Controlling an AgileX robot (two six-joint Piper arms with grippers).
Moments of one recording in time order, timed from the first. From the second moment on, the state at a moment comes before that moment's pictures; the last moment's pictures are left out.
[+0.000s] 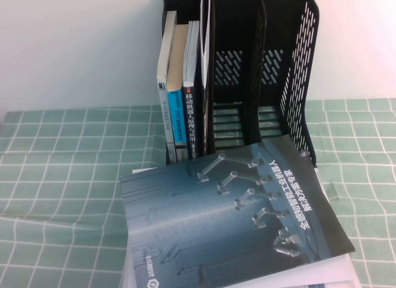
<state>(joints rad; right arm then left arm) -0.05 -0.01 0.03 0.00 0.37 -0.05 0.01 -0.01 0.02 -0.05 0.34 0.02</state>
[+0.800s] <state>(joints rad) -0.05 -0.01 0.03 0.01 -0.22 -0.07 0.01 -0.01 0.03 -0.08 -0.55 -0.16</state>
